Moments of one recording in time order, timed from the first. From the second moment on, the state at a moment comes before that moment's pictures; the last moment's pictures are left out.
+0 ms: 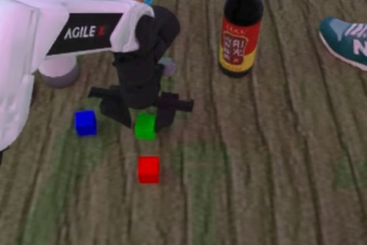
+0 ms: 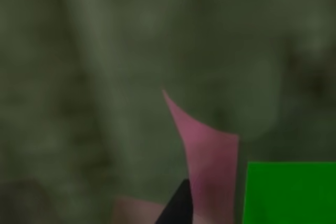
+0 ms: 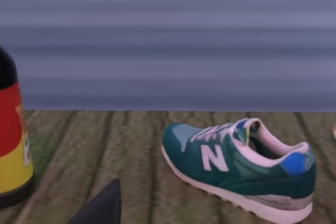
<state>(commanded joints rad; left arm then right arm) -0.50 2.29 1.62 -0.90 0.00 -0.28 0.01 0.00 0.00 0.00 0.00 0.00</state>
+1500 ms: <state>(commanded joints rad) -0.49 2.19 1.78 -1.14 0.00 -0.28 0.01 0.00 0.00 0.00 0.00 0.00</state>
